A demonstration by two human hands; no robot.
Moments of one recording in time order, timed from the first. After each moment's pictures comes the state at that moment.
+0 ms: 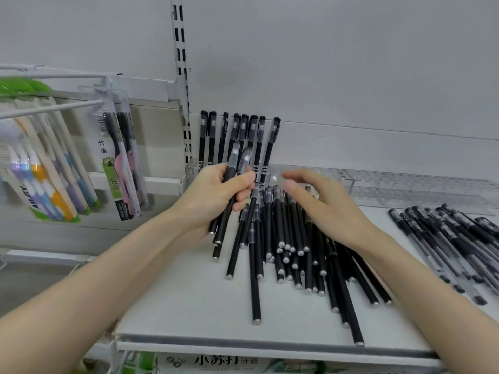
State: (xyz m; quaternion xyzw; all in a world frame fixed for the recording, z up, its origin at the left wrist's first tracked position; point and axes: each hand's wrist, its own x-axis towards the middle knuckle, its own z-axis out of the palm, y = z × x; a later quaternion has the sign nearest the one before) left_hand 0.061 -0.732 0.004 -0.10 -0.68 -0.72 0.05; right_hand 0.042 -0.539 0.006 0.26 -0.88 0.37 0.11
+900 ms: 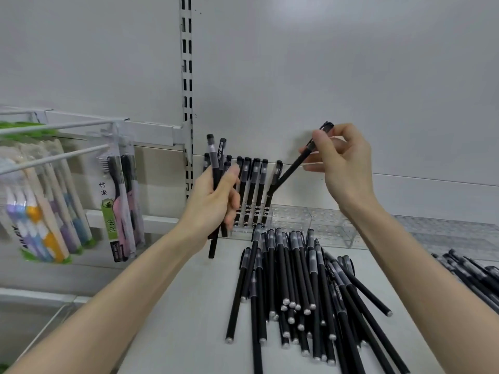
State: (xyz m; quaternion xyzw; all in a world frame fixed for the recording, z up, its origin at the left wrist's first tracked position) left_hand 0.023 -0.743 0.032 -0.08 -0.68 -0.71 0.17; right_hand -0.019 -0.562 0.085 0.19 -0.68 0.65 0.27
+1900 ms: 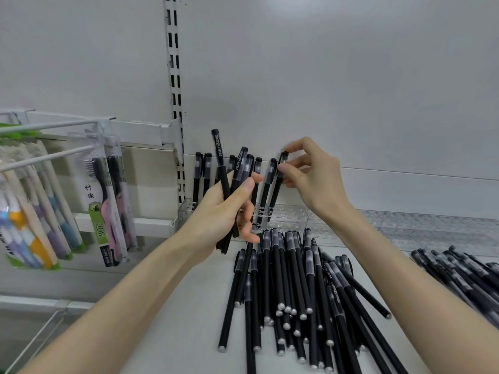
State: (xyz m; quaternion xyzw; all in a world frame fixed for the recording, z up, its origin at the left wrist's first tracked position) left_hand 0.027 -0.727 0.027 -0.15 -0.67 -0.72 0.06; right_hand -0.046 -0.565 0.054 0.23 -0.80 0.49 0.27
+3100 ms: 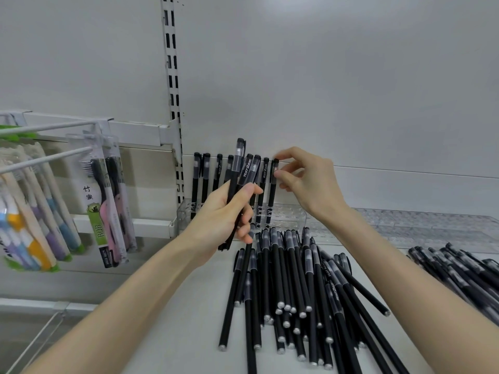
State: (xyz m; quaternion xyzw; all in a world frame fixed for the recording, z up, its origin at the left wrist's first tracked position) left_hand 0.022 -0.727 0.018 -0.14 -0.68 -0.71 0.06; right_hand -0.043 -0.566 0.052 0.24 -0.84 0.41 0.27
